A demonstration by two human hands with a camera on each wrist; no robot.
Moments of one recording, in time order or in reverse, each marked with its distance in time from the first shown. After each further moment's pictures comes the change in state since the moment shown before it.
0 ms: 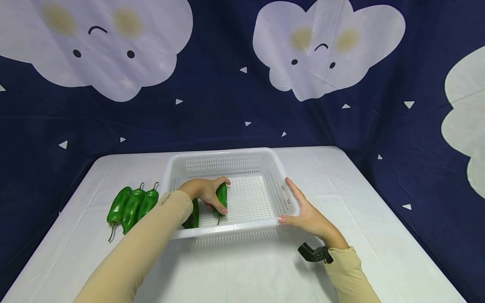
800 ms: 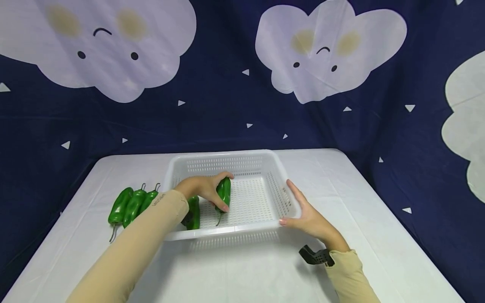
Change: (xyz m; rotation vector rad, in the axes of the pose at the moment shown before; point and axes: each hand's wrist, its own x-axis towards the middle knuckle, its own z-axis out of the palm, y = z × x) left_hand -0.013 0.001 -0.012 -0.096 0.016 0.142; right_hand 0.000 -0.001 0.000 -0.021 0.014 0.006
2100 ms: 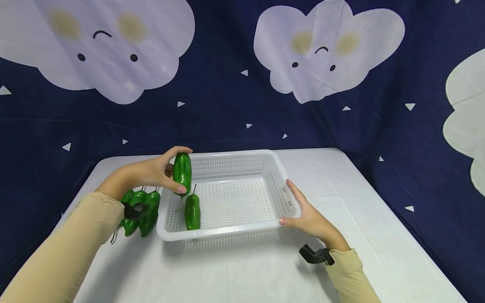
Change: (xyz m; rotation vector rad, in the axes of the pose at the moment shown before) left_hand -0.113 -0.038 -0.063 -0.164 0.176 0.151; right_hand 0.000 0.001 -0.001 0.013 -0.007 -0.005
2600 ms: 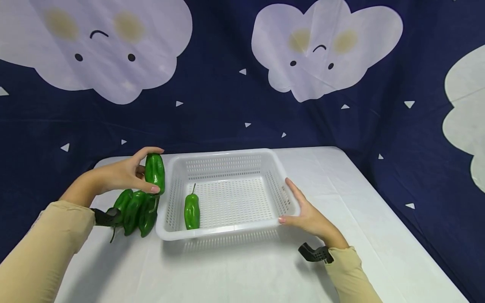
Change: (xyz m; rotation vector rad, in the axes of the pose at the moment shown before) left_hand -0.039 -0.031 -0.023 0.039 0.072 -0.071; right_hand 0.000 0.002 0.001 0.005 -0.001 -0.005
